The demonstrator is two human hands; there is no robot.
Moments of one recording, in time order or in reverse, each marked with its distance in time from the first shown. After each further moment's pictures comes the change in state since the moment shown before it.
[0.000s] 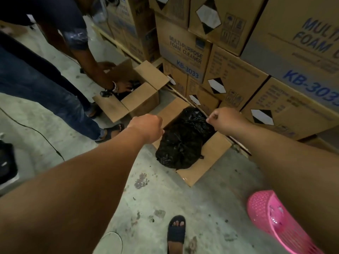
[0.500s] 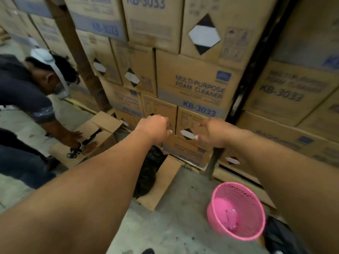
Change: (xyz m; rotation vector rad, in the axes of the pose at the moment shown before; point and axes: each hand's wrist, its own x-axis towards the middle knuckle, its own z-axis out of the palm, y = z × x) left_hand -0.129 0.267 -0.092 0.054 0.258 0.279; right_hand -0.271 0.143 -0.130 -0.255 0.229 -0.001
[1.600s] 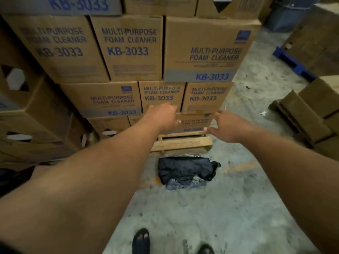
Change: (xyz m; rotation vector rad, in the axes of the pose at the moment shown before) left_hand -0.068 0.731 0.153 0.114 -0.094 0.737; right_hand -0.460 0.594 0.125 0.170 0.047 0.672
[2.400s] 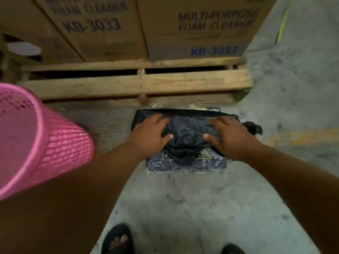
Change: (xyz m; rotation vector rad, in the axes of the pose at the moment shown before) left_hand 0.230 -0.045 0.645 -0.195 -0.164 -0.095; right_hand 0.287 0.200 0.584 0.100 -0.111 -0.193
